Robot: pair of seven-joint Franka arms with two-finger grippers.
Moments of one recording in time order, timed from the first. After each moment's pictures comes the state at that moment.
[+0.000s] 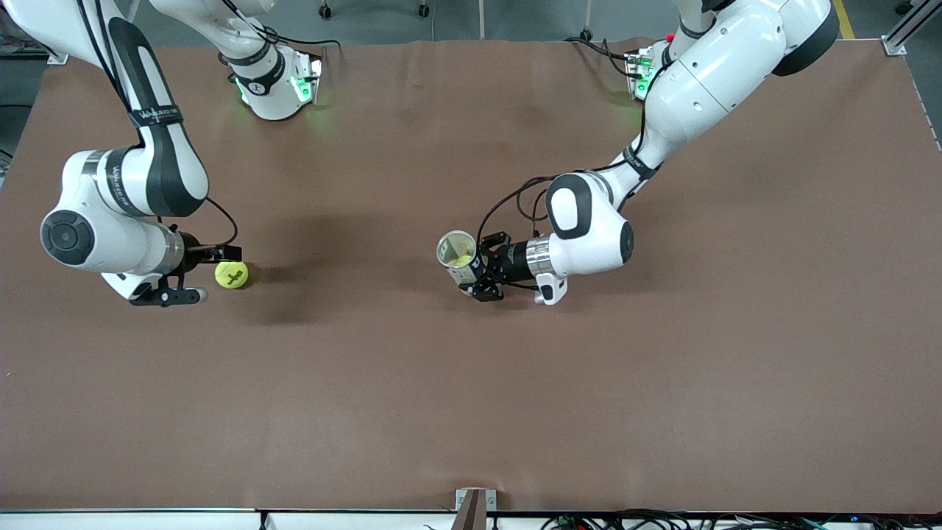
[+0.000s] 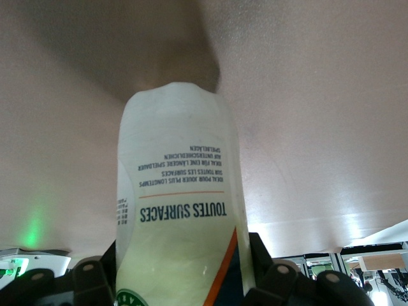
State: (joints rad) left arm -0.15 0.79 -0.61 -1.74 -1.04 2.67 -1.00; right arm -0.01 0.25 0.01 -2.01 0.00 1.99 -0.05
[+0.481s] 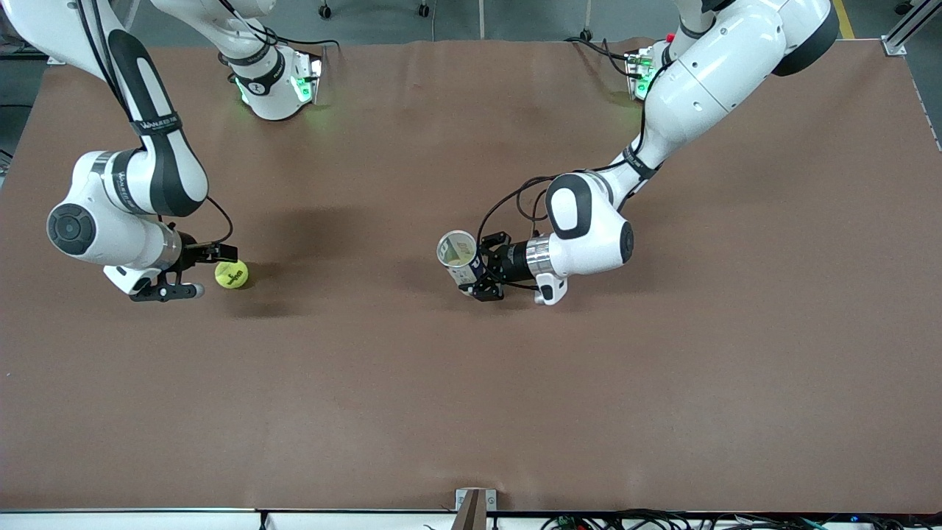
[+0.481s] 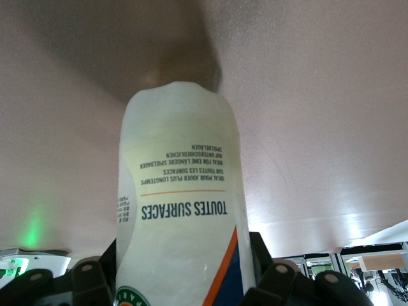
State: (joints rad) left arm -0.15 0.79 -0.61 -1.74 -1.04 2.67 -1.00; right arm -0.05 0.25 0.00 -2.13 0.00 2.17 -0.10
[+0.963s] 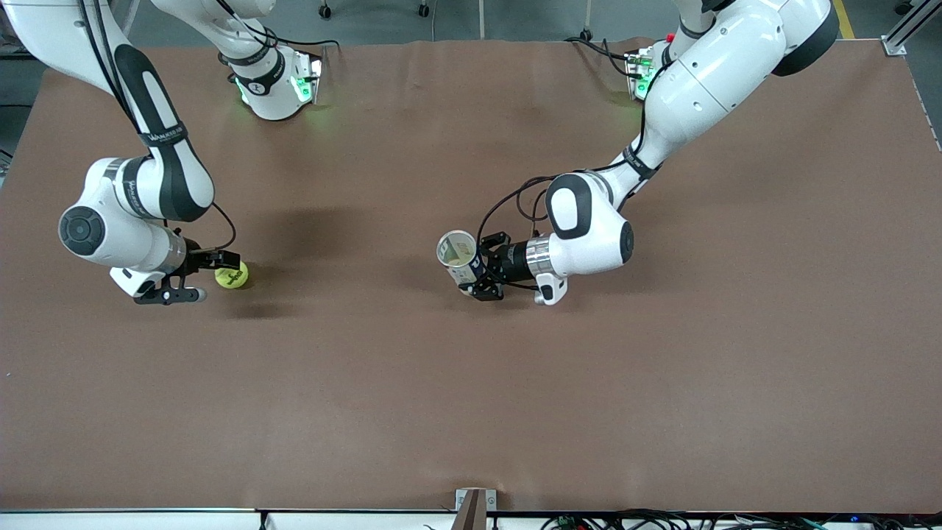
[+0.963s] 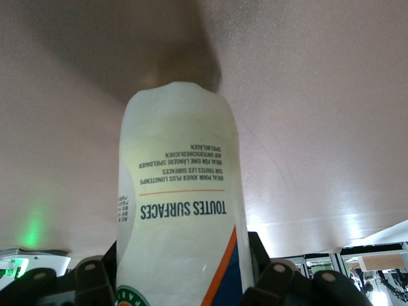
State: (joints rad) left arm -0.15 0.79 -0.61 -1.74 -1.04 2.67 -1.00; right arm -0.07 0.31 0.00 -2.15 0.00 2.28 -0.10
